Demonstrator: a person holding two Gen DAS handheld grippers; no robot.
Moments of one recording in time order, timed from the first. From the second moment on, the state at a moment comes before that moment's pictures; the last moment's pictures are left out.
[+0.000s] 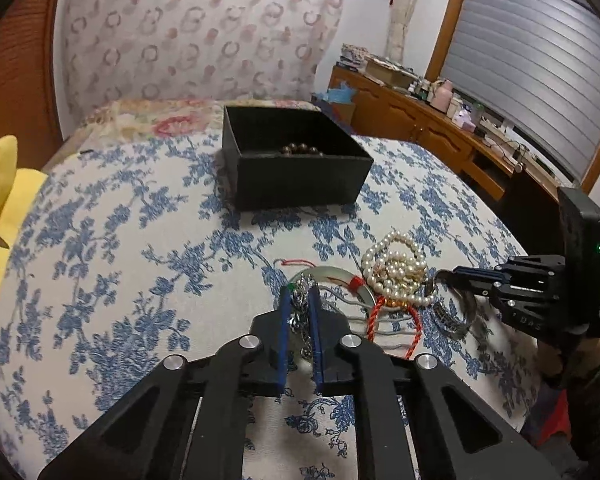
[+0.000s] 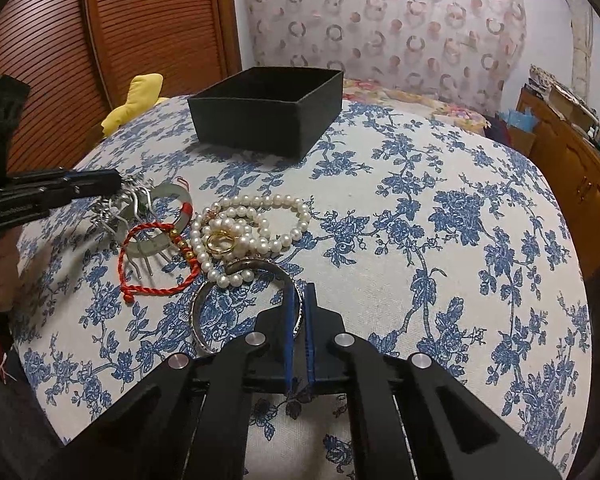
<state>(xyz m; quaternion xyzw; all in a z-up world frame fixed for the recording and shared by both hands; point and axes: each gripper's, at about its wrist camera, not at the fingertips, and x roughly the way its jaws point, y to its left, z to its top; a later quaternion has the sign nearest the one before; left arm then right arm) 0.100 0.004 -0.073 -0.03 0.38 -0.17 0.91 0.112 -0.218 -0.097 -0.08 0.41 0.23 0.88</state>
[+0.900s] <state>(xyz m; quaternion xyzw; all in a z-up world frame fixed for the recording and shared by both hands) 0.090 -0.010 -0.023 0.09 0.28 -0.08 0.95 0.107 -0.212 -0.085 -0.13 0.37 0.20 0.90</state>
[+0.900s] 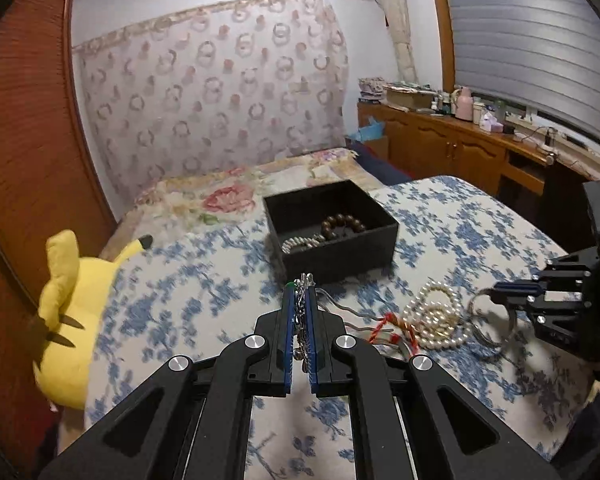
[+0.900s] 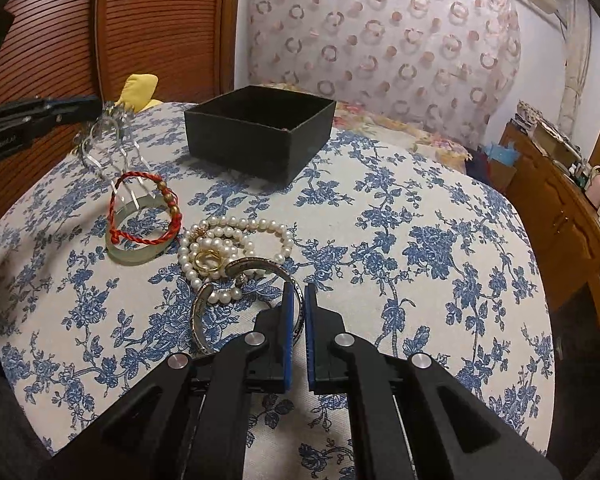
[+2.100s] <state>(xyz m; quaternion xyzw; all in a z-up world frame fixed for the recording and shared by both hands) 0.152 -0.006 0.013 0.04 0.26 -0.08 0.96 0.163 -0.198 -0.026 -0.12 0.31 0.22 0.92</state>
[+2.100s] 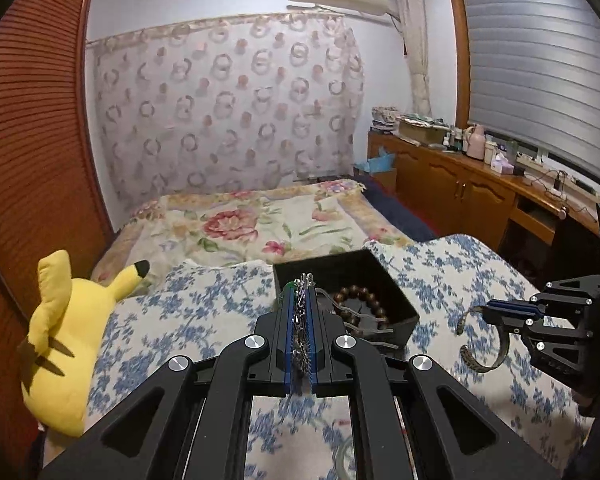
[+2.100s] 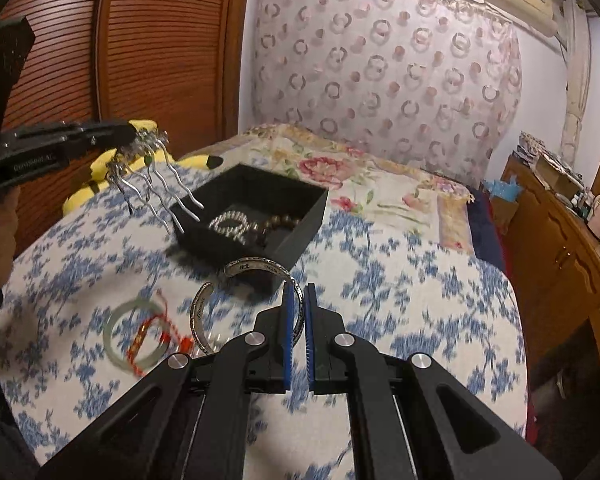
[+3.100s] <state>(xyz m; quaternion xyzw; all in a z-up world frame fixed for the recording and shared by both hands) 0.232 -0.001 -0.028 0.00 0.33 -0.11 0.94 0.283 -0.133 -0.037 -0.14 0.32 0.26 0.90</state>
